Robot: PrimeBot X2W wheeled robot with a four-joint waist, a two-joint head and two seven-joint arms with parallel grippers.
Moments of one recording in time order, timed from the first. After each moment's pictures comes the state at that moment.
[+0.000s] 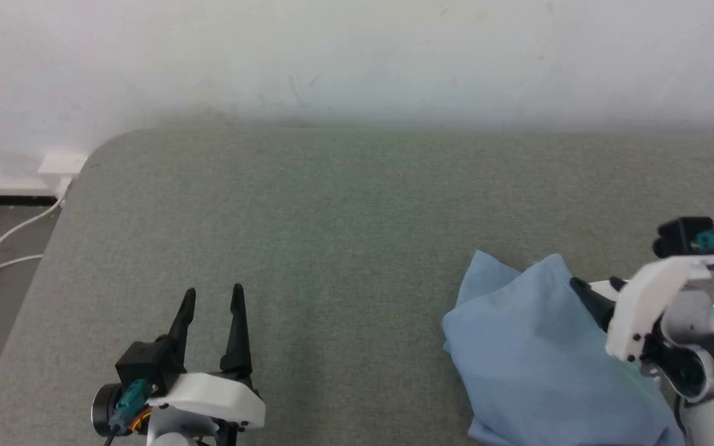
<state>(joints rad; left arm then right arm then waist) -0.03 0.13 -0.17 0.16 -0.34 0.11 -0.26 -0.23 -0.18 -0.07 0.19 0.40 0.13 0.62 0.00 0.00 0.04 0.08</state>
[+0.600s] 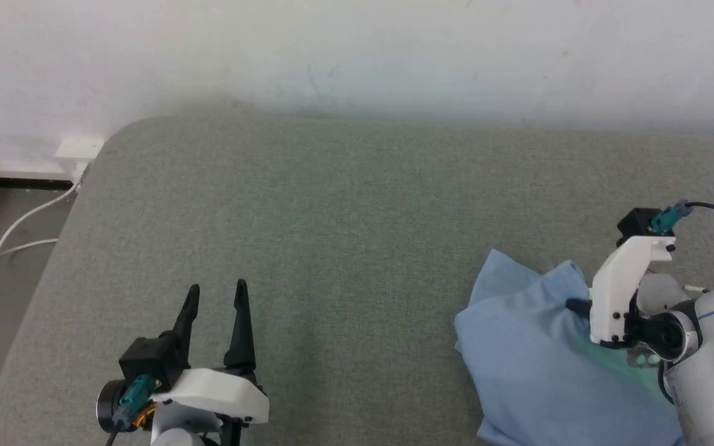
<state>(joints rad) -0.05 0.11 -0.17 0.17 -0.33 0.10 -0.26 -0.45 -0.23 0.05 0.55 0.49 0.13 0.84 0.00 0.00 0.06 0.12</state>
